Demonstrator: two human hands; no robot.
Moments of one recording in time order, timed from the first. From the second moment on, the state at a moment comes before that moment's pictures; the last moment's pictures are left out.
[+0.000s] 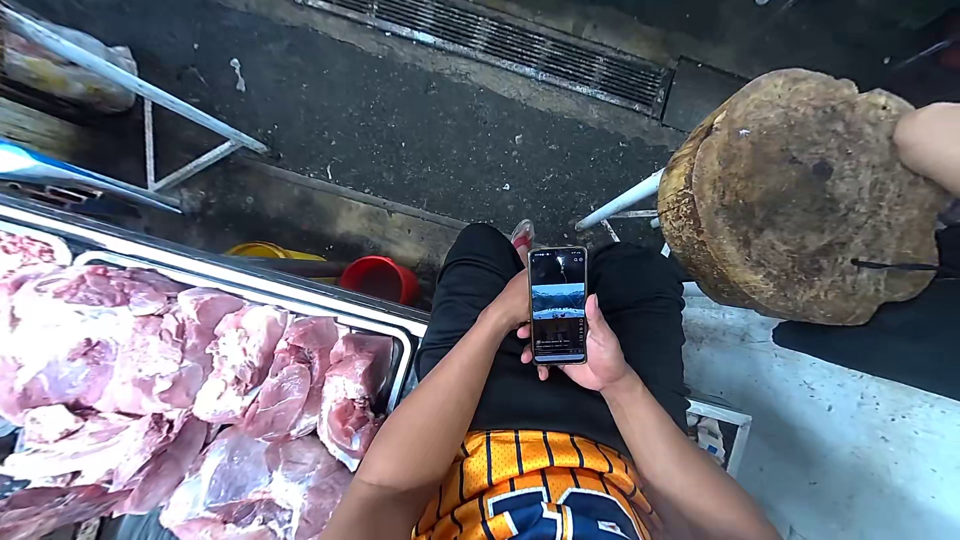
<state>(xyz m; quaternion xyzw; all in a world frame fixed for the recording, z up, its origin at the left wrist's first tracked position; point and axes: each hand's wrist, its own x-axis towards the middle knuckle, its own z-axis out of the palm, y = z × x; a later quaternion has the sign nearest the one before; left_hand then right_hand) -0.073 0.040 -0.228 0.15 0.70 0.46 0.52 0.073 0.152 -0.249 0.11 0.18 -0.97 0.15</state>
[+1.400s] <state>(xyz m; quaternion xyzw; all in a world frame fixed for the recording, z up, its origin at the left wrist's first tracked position) -0.079 0.034 -0.220 0.22 0.67 0.53 0.48 0.064 0.148 -0.238 0.10 0.21 -0.96 0.16</state>
